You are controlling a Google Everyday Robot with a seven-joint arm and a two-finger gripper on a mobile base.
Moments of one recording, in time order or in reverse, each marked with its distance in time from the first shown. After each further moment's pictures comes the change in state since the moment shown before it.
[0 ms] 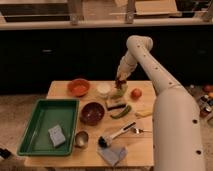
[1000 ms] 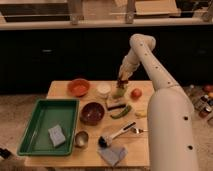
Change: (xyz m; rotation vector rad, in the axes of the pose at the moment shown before) arm 0.014 0.004 -0.001 -0.025 -0.019 0.041
